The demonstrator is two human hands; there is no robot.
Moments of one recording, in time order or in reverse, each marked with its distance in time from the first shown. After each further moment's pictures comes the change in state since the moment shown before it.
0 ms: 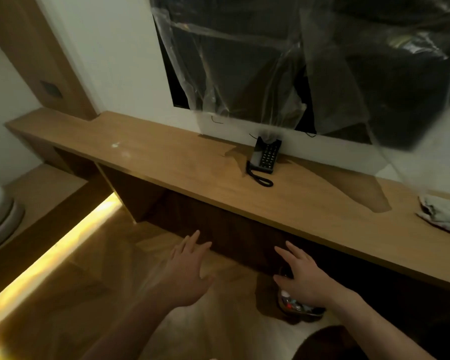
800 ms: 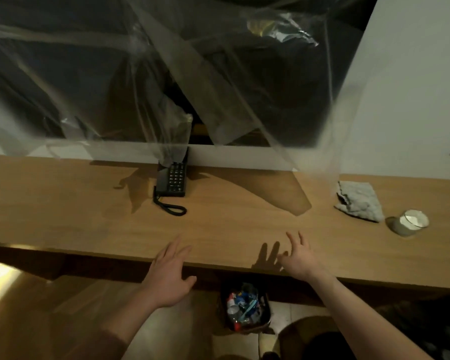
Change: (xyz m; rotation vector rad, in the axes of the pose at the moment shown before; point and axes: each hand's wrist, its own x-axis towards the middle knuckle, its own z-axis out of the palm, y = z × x) left_hand 0.263 0.173 0.047 0.085 -0.222 0.147; right_hand 0.120 0.261 -0.126 0.303 0.273 0.520
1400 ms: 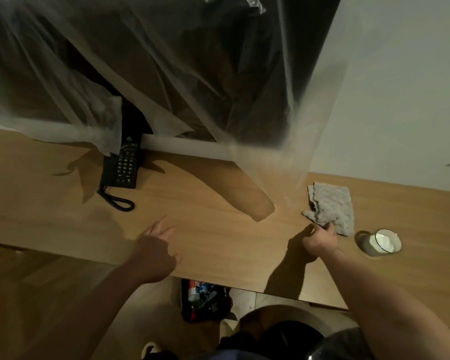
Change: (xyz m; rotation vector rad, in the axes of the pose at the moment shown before) left_hand 0.158 0.135 0.026 -0.047 -0.054 -0.100; right_hand 0.206 0.179 -0.147 -0.151 0.030 0.354
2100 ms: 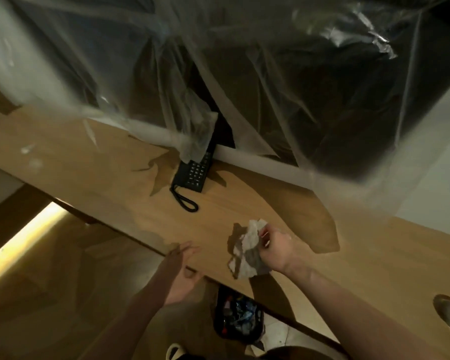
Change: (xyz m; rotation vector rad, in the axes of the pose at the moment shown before) left_hand -0.067 -0.064 0.004 -0.275 0.161 -0.080; right_hand -0.159 -0.204 0.037 0.055 -0.150 -0.773
